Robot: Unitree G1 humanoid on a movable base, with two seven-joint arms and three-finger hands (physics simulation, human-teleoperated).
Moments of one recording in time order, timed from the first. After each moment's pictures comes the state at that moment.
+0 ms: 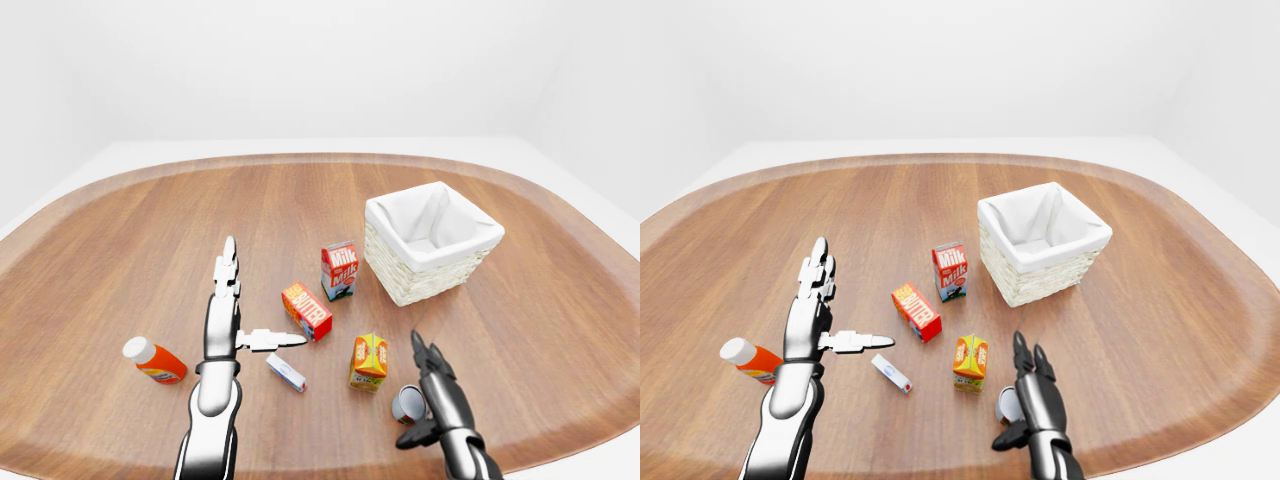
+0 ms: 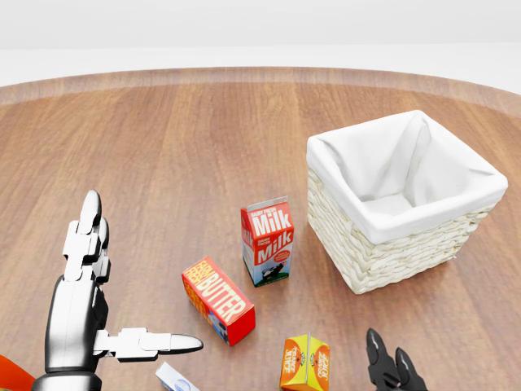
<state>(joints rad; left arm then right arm) 0.12 0.01 -0.01 -0.23 0.19 -0.09 0.04 0.37 -0.10 0.06 0.14 -0.80 -0.09 -0.15</state>
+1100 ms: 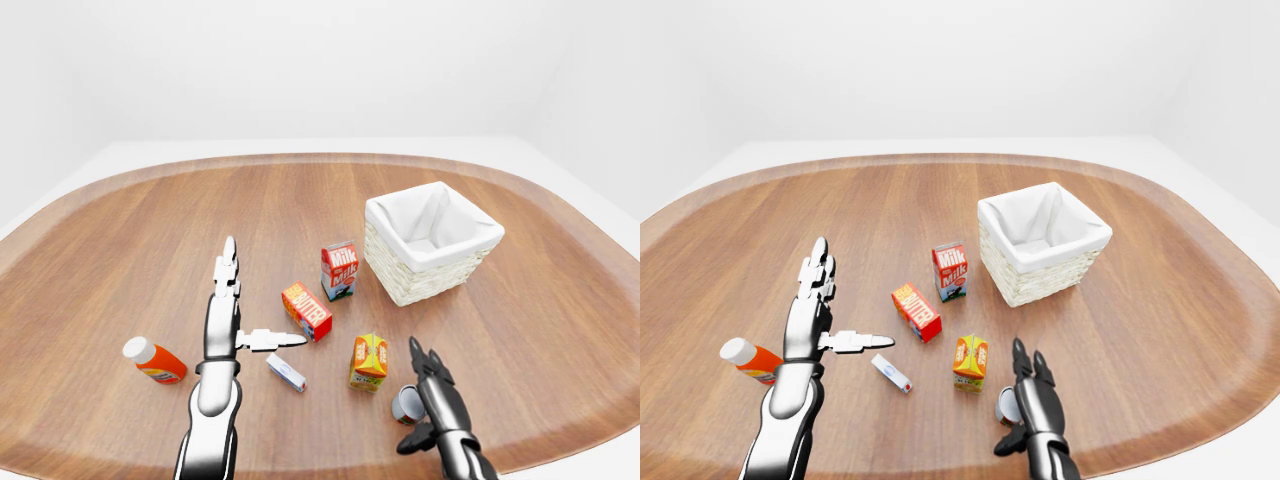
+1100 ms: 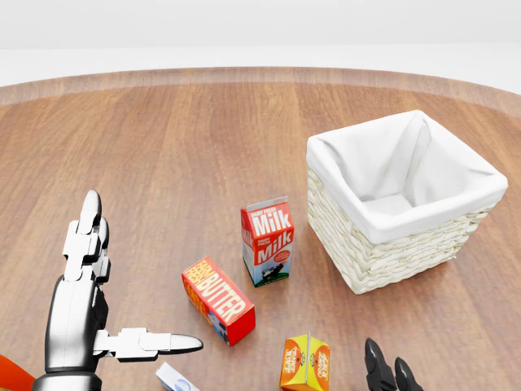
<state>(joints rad) 0.12 0.01 -0.01 -0.23 0.19 -0.09 0.04 0.32 -0.11 0.07 0.27 -0.83 -0.09 -0.21</state>
